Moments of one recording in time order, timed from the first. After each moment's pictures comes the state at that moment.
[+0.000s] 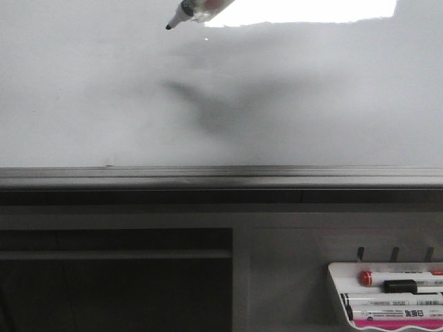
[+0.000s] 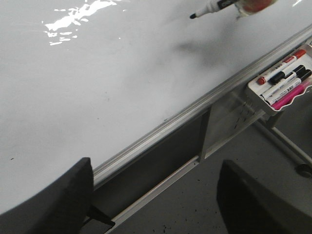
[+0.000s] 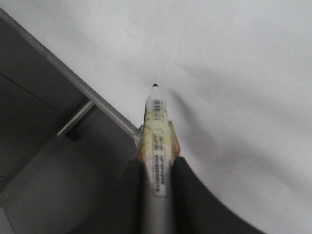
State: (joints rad) left arm -0.57 0.73 -0.87 0.01 0.85 0.08; right arm 0.56 1.39 -1.35 0.37 0.80 -0.27
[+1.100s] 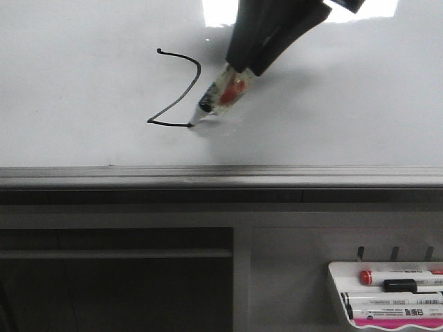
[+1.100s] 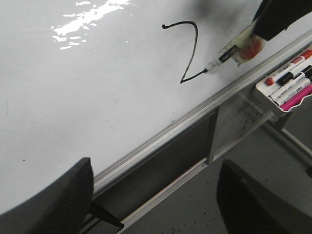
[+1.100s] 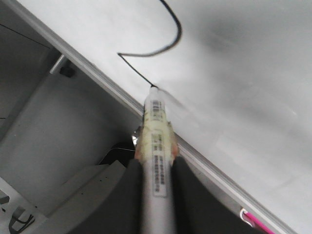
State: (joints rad) left arm -0.57 0.73 -0.87 0.04 0.84 0.08; right arm 0.49 1.57 -1.42 0.34 1.01 -0.25
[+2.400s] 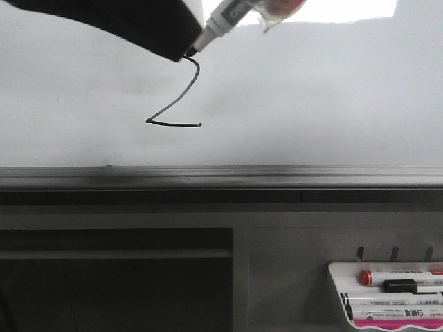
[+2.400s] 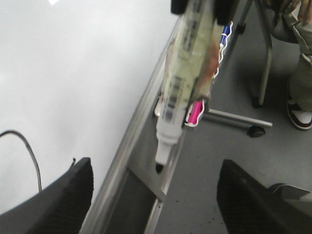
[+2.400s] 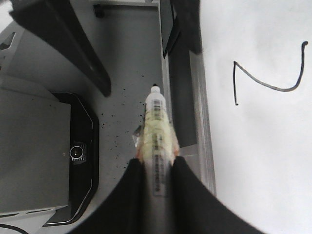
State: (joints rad) left arm -0.80 1.17 -0.94 -0.42 0.54 0.77; right arm 0.50 1.30 -1.39 0.45 1.25 -1.14
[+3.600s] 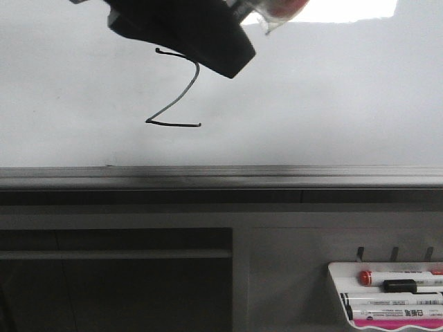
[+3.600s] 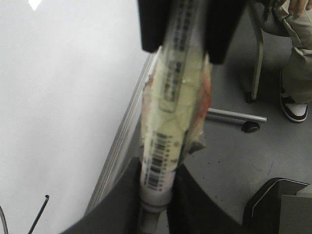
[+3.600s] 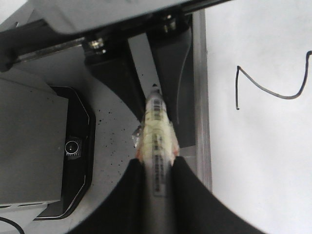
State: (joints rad) left arm -0.86 1.30 -1.00 -0.43 0.50 0.79; right arm 0.50 1.30 -1.39 0.45 1.25 -1.19
